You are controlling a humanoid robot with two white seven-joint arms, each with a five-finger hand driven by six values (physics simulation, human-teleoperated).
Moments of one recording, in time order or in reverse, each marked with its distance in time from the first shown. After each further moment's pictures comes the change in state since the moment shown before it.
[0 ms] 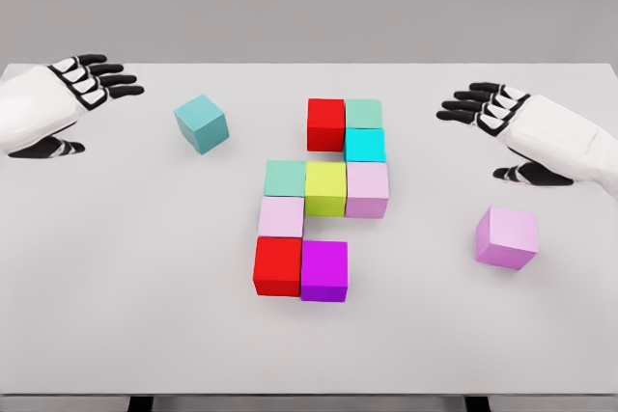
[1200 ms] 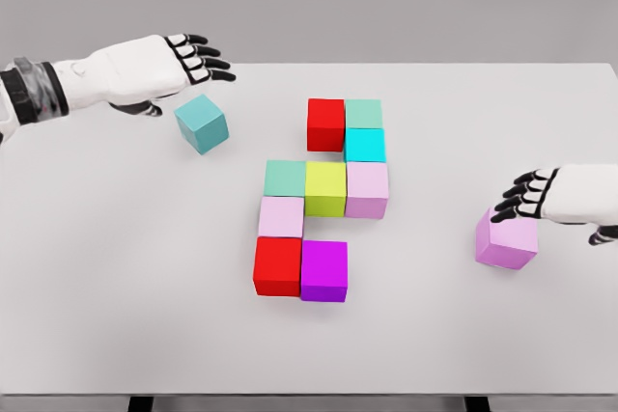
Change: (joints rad) left arm -0.615 -0.203 -0.597 0.273 -0.099 0.000 -0.057; right arm -0.764 -0.450 0.972 -0.018 -0.124 -0.001 0.272
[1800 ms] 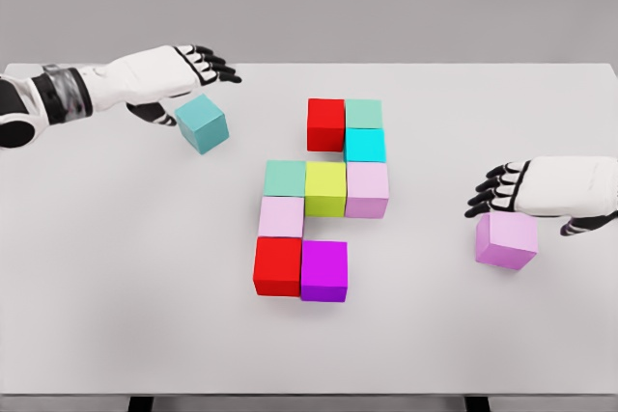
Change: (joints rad) left arm -0.046 -0.102 -0.112 0.215 0.120 0.000 0.000; right arm -0.038 0.071 0.014 -0.007 -0.006 0.001 0.010
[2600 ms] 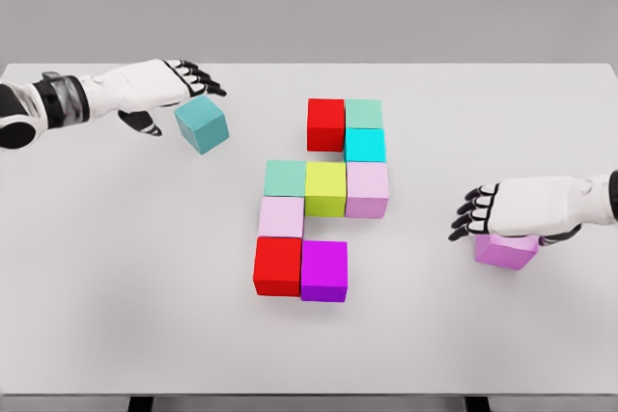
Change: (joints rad) left arm -0.049 -0.023 -0.098 0.131 -0.004 0.000 -0.003; right arm 0.018 0.108 0.058 0.052 0.165 0.000 0.000
